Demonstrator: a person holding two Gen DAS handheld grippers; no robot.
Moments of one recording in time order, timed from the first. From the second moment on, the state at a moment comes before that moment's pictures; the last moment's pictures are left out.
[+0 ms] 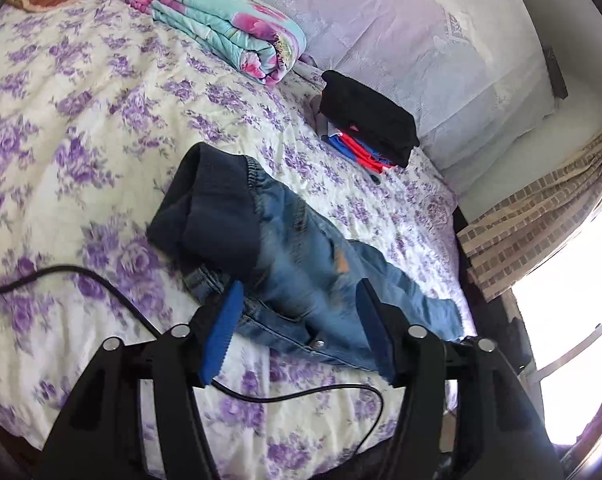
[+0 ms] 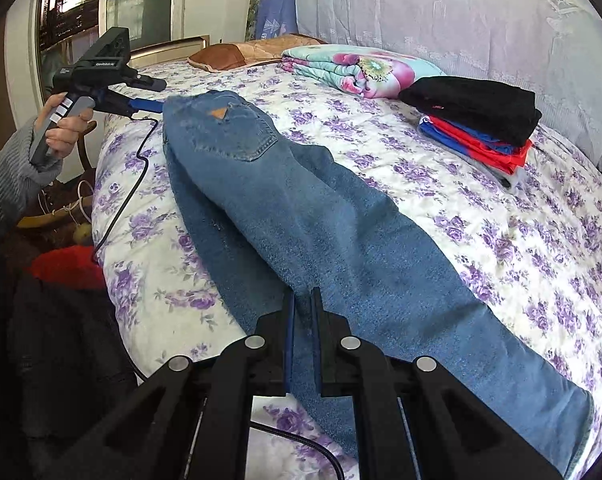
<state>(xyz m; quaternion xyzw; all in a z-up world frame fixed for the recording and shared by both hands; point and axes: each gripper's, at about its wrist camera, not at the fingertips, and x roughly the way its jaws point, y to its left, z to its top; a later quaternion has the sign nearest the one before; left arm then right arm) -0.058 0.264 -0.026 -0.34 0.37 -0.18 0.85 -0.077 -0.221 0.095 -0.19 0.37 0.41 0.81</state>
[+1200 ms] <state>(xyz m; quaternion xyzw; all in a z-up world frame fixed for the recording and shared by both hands) -0.074 0.231 0.013 -0.28 0.30 -0.16 0.90 -0.075 -0.238 0.067 -0.05 0.42 0.39 0.82</state>
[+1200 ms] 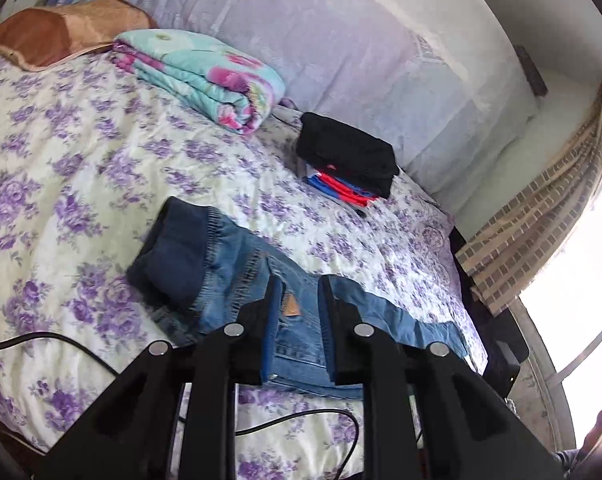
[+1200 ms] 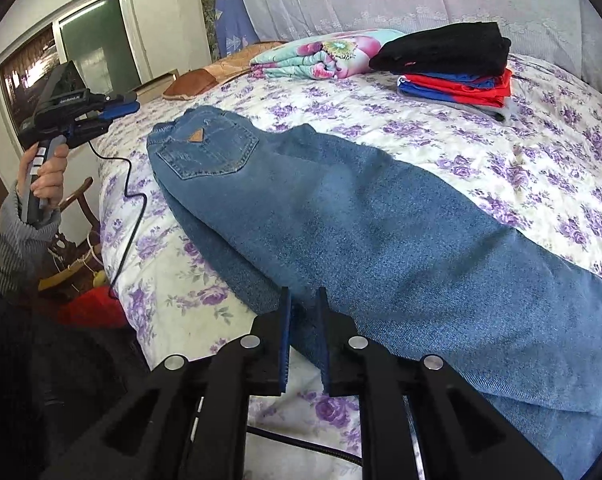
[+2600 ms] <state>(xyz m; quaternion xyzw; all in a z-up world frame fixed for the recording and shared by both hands) -0.022 0.178 -0.046 -0.27 0.35 -0.23 0.87 -0.121 -0.465 0.082 0.35 0.36 0.07 0.86</state>
